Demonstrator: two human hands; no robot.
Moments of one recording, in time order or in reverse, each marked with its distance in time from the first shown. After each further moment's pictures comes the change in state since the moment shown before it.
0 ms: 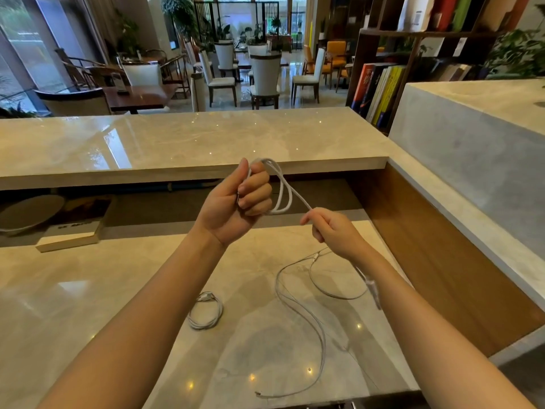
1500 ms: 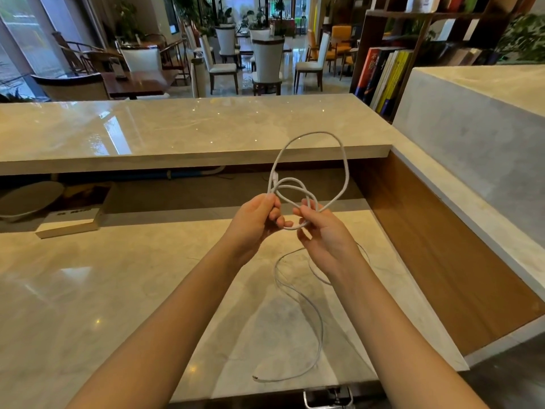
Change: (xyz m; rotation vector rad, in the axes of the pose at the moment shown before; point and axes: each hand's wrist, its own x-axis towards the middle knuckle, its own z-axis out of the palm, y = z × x) left_hand -0.002 -0.055 -0.014 0.845 0.616 0.060; right_hand -0.030 -0.051 0.032 1.139 0.260 0.478
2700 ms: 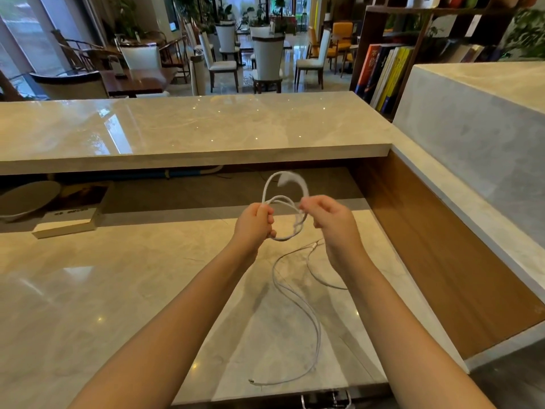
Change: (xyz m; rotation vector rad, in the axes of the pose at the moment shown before) left_hand 0.029 -0.030 0.001 0.152 0.308 -0.098; right_hand 0.001 -0.014 -0.010 -0.561 -0.033 -0.417
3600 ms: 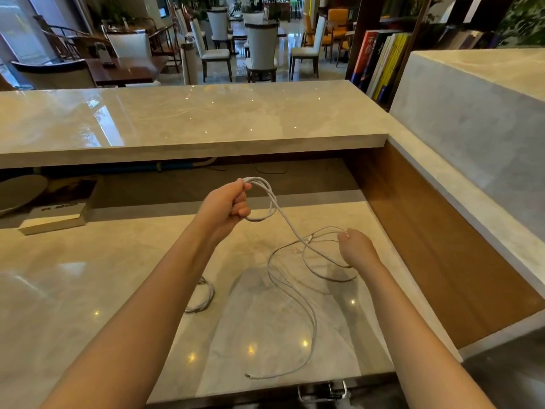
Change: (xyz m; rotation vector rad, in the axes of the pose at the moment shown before) left_hand 0.025 0.014 -0.039 -0.395 -0.170 -0.097; right_hand 0.024 0.077 -0.057 -0.742 0.056 0.532
